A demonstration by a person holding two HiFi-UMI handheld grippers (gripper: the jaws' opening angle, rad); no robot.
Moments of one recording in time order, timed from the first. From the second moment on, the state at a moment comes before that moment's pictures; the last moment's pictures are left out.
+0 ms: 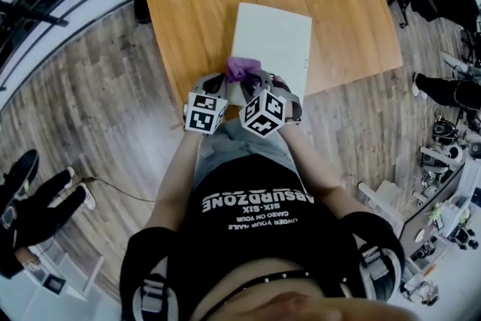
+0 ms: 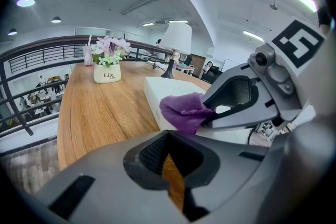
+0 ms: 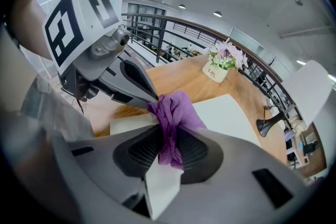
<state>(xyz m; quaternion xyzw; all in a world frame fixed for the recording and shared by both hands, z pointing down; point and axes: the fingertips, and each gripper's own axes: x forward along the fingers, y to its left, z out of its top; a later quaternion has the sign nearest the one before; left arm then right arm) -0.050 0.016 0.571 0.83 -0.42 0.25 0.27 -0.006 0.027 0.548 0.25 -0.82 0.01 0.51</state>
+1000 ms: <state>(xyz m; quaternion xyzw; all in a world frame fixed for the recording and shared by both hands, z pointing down) -0.054 0.032 0.573 0.83 -0.43 0.24 0.27 -0.009 0.072 0.550 0.24 -0.83 0.01 0.50</state>
